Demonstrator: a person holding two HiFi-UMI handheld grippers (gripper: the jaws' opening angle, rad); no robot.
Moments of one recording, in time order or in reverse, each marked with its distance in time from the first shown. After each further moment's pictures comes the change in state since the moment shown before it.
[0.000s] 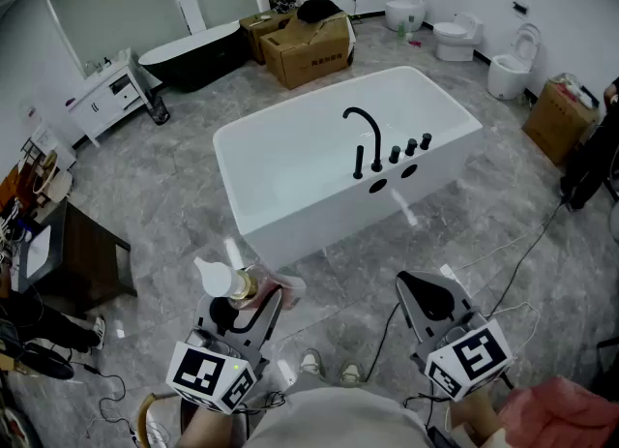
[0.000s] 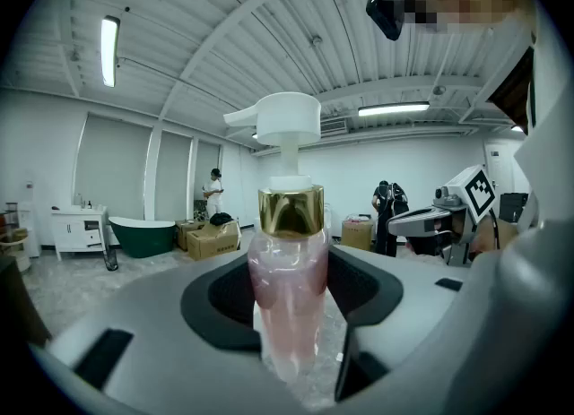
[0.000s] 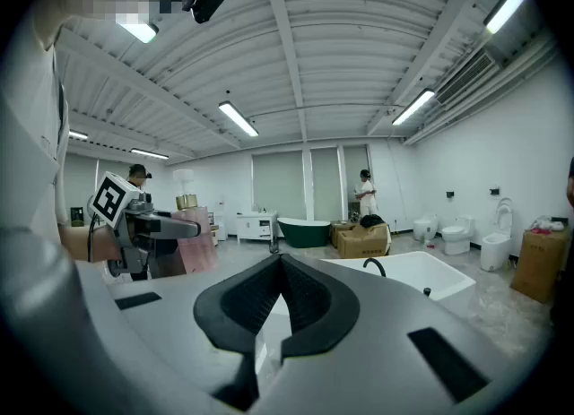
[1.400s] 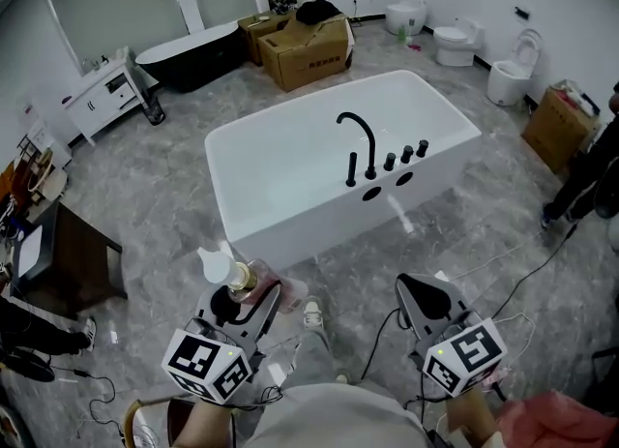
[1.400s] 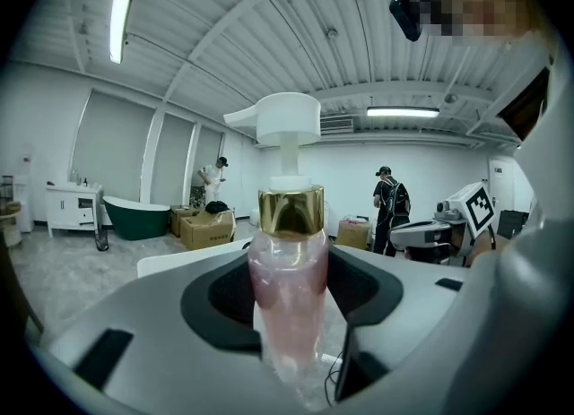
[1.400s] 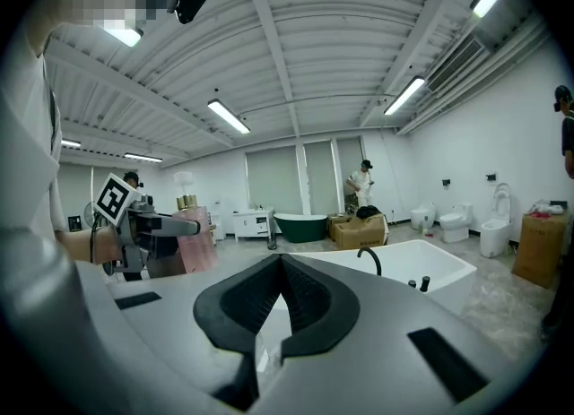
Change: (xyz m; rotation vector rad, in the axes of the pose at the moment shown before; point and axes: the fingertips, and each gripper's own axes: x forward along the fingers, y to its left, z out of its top) left arm 0.061 -0.001 -0.030 -0.107 0.036 -0.027; right arm 0.018 -0.056 -0.040 0.062 0.032 -0.005
